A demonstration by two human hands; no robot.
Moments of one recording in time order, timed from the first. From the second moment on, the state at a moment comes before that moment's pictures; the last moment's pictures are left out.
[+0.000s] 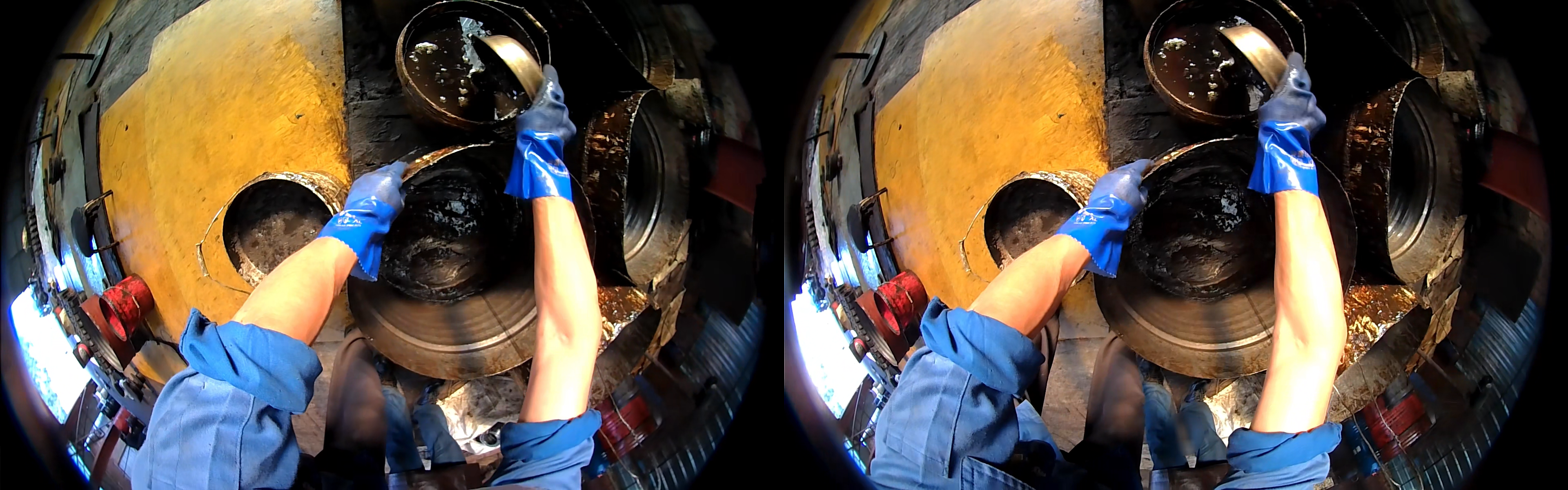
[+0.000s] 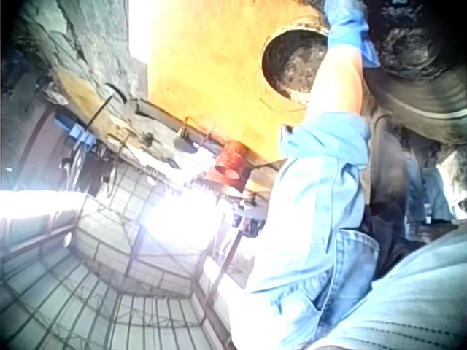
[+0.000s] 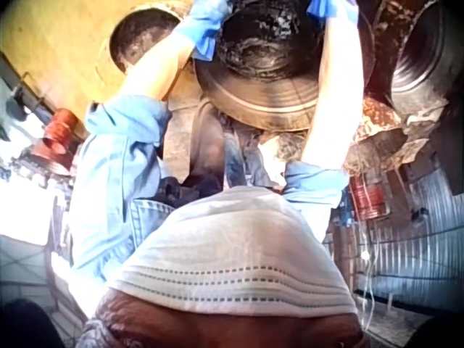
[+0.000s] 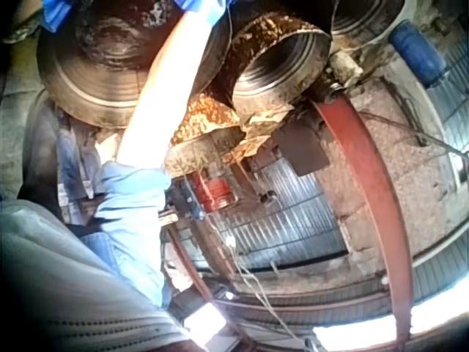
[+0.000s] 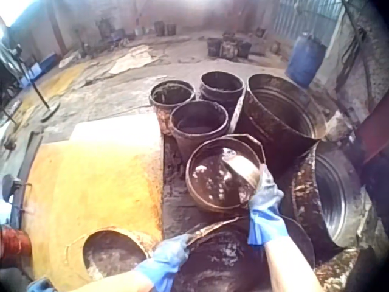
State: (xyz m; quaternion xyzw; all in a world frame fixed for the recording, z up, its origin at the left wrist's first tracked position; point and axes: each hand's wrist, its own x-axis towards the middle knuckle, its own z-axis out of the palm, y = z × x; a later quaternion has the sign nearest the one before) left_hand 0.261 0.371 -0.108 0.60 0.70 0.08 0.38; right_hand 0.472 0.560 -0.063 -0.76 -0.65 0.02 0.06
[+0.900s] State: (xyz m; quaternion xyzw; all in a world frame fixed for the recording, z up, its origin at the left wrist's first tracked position) left_hand 0.255 0.374 -0.142 0.62 0.72 0.09 0.31; right_hand 0.665 0.233 -0.238 -0.88 -0.37 0.18 -0.23
